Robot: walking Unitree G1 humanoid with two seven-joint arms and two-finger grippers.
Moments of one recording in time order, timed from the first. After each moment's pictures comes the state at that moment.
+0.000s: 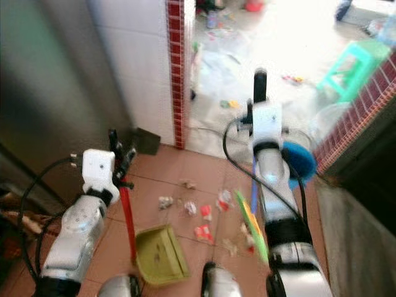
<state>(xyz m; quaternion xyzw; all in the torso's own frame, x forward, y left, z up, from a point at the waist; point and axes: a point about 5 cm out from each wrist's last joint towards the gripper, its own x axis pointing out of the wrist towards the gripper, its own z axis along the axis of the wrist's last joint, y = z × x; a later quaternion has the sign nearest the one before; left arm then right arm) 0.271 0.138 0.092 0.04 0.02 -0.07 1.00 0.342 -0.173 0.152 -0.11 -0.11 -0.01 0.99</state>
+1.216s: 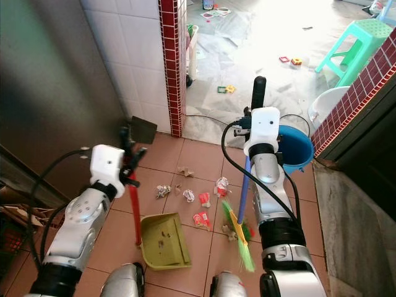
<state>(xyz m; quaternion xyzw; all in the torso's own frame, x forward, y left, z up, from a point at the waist) 0.287 0.126 0.095 0.06 0.02 -0.17 0.98 0.343 -0.168 0.145 -0.06 -0.09 -0.03 0.99</state>
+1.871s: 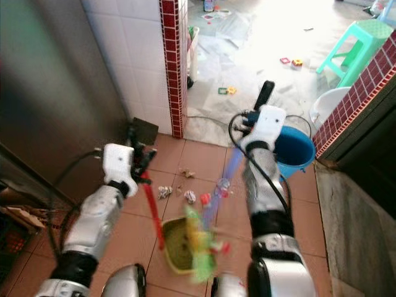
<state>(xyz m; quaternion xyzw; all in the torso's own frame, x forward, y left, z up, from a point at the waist) 0.299 0.108 0.079 -0.01 0.06 -0.16 0.99 0.357 -0.154 0.141 0.14 -0.02 -0.02 0.99</state>
